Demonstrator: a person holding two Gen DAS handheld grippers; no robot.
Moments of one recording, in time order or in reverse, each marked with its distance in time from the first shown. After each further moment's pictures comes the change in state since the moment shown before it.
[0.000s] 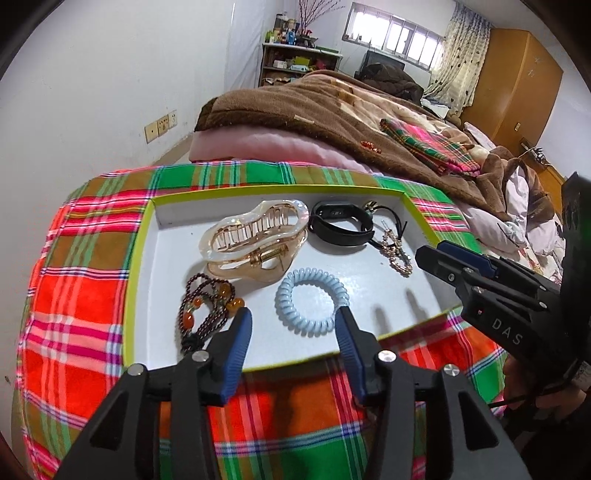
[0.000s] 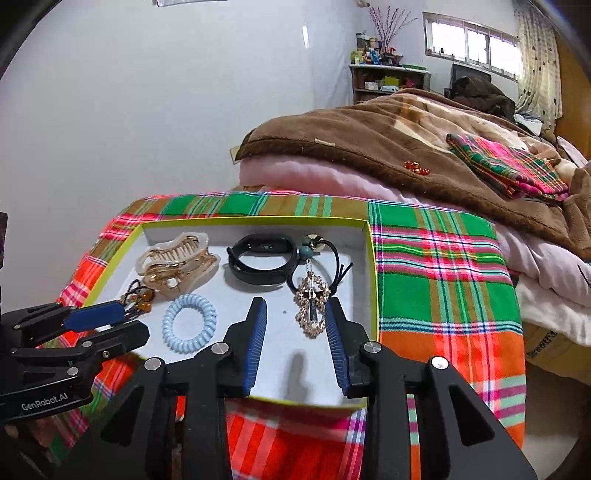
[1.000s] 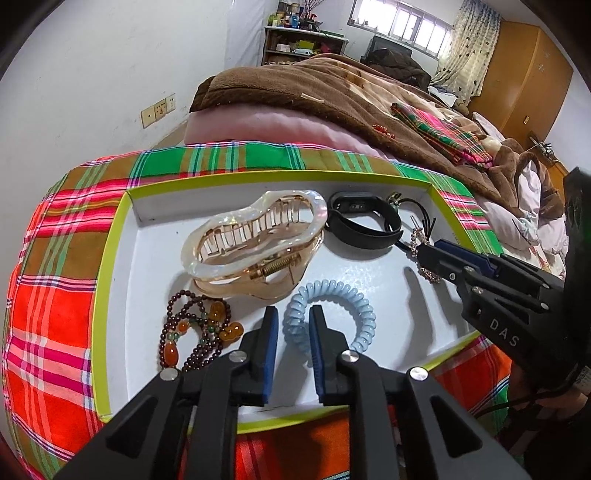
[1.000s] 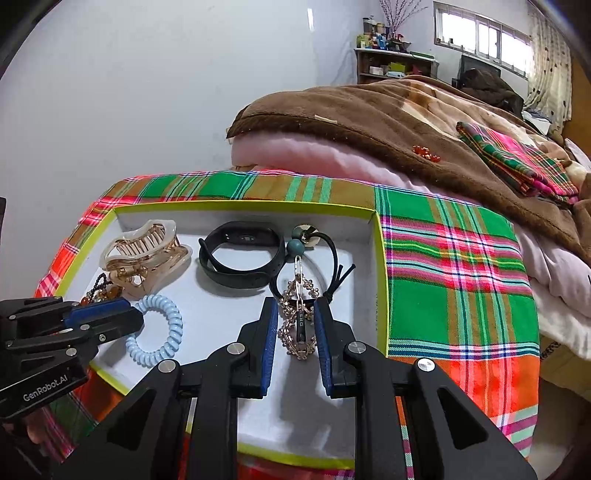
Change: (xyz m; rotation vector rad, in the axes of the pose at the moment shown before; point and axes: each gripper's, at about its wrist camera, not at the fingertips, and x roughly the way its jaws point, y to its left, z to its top) left arm 0.044 0.005 0.013 -0.005 0.071 0.009; right arm 0.047 -0.011 0.009 -0.032 0.080 -0.015
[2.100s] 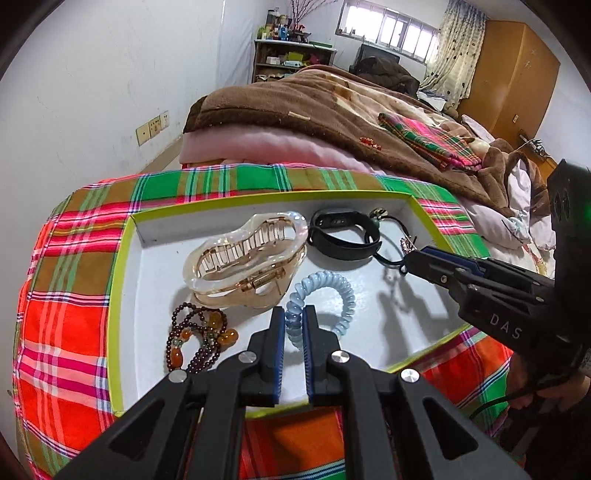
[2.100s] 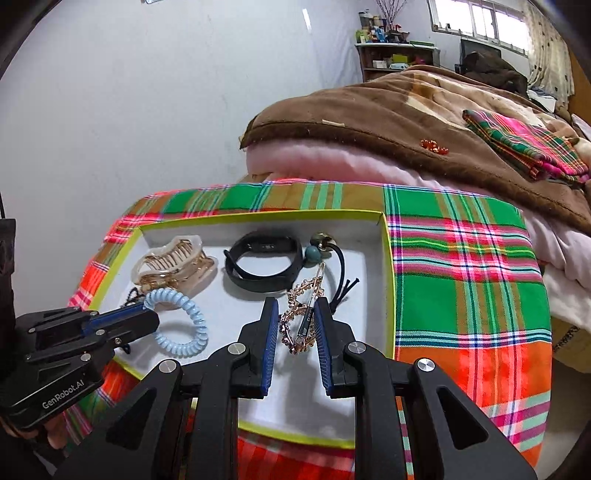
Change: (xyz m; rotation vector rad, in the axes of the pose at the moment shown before) left arm -0.017 -0.007 0.003 0.036 -0.047 -0.009; right arm -0.013 -0.004 0.002 0.070 0.001 0.101
